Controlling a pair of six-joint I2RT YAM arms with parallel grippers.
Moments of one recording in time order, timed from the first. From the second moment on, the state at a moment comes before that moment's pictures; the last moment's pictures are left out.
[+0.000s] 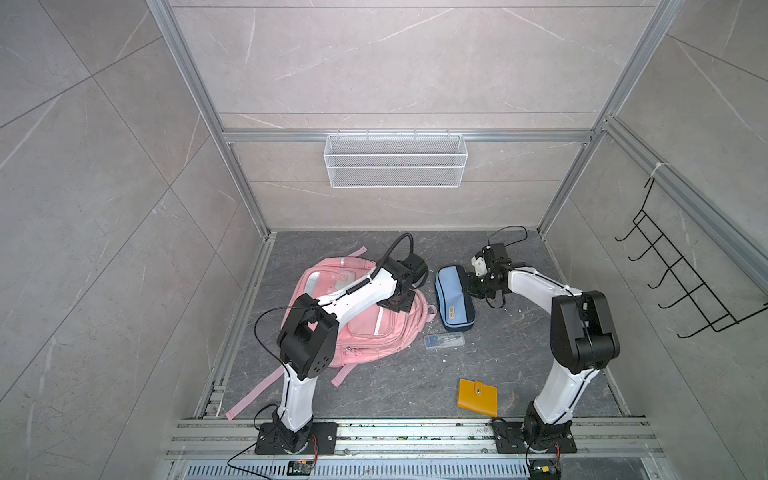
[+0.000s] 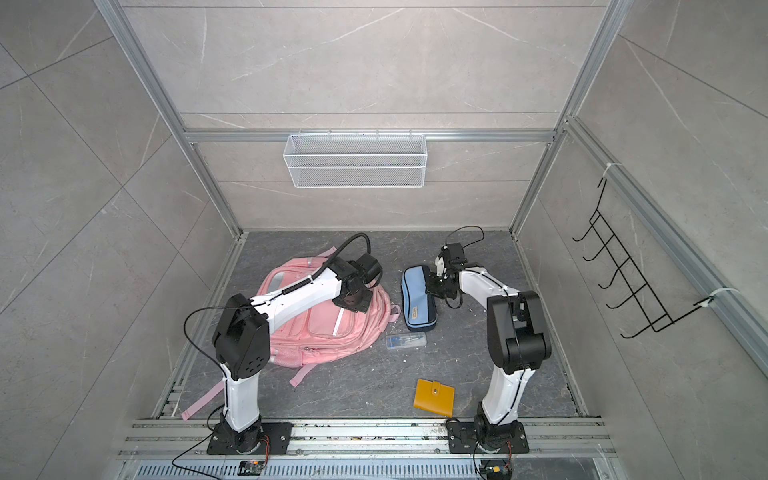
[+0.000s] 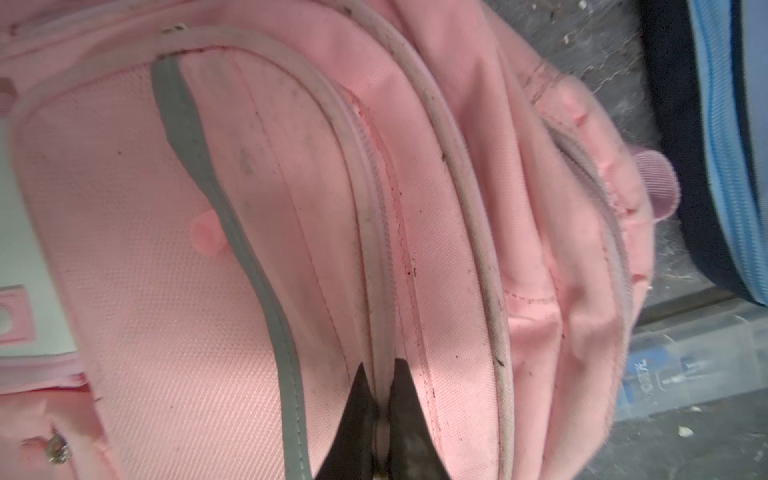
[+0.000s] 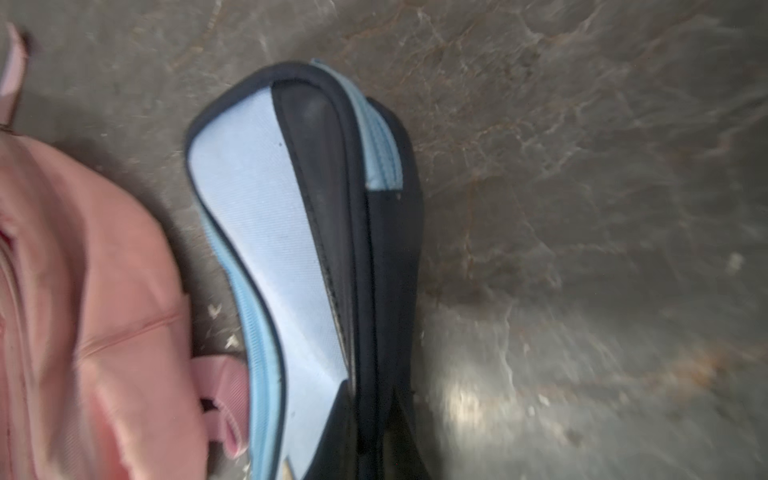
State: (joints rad) left arm -0.77 1.93 1.66 -1.05 -0.21 -0.38; right arm 0.16 1.80 1.23 -0.51 -0.28 0.33
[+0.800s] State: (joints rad) left arm -0.39 1.36 1.30 -0.73 0.41 -0.40; right arm 0.60 1.67 1.26 -0.40 -0.37 0.77
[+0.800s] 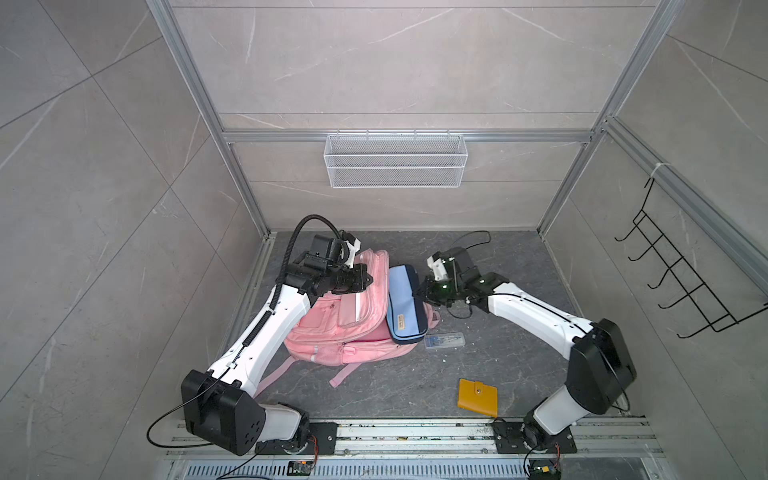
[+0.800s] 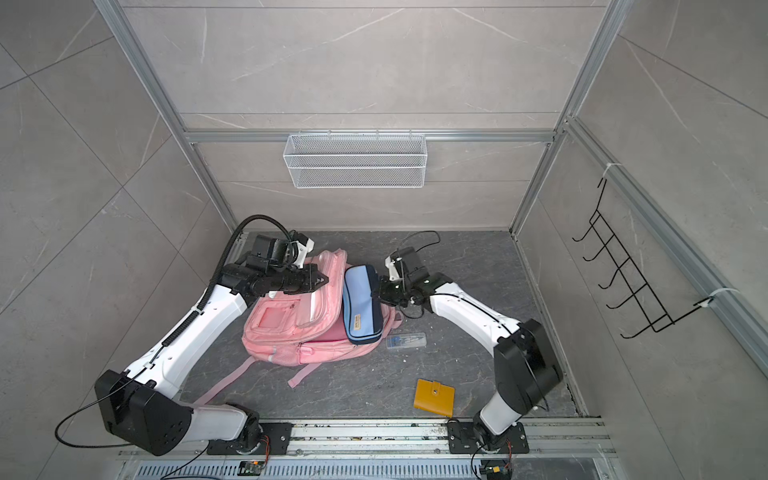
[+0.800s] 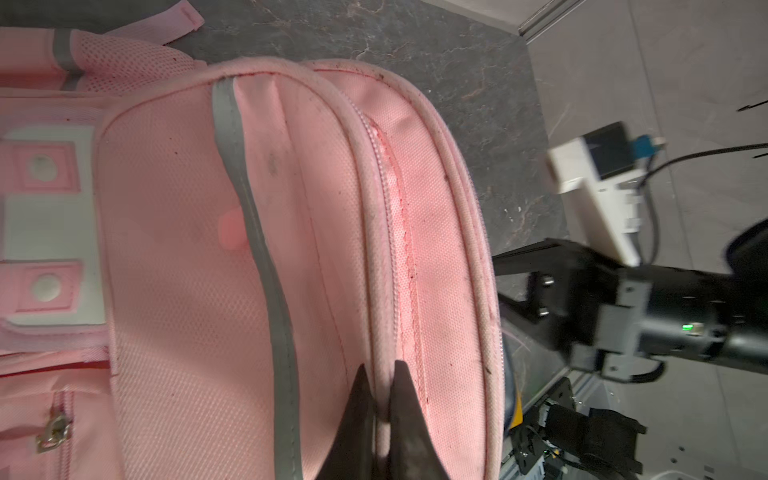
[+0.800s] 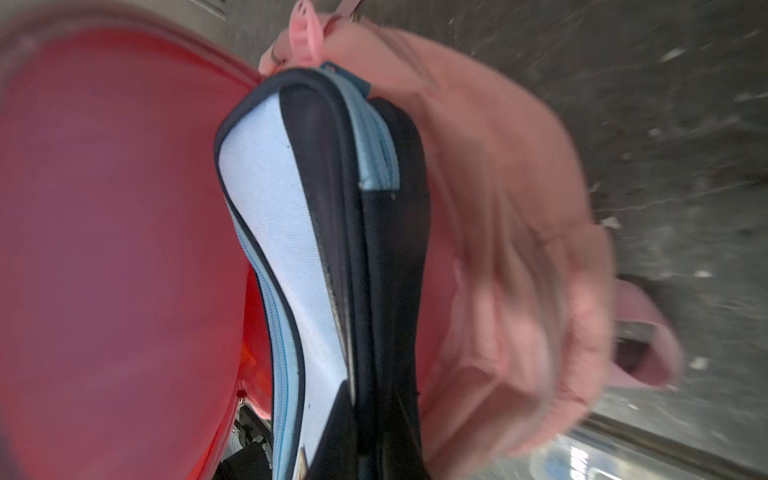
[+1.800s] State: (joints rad) left arm -0.38 1.36 1.10 -0.22 0.51 -0.81; right arm 0.71 2.19 1.49 0.16 -0.59 1.17
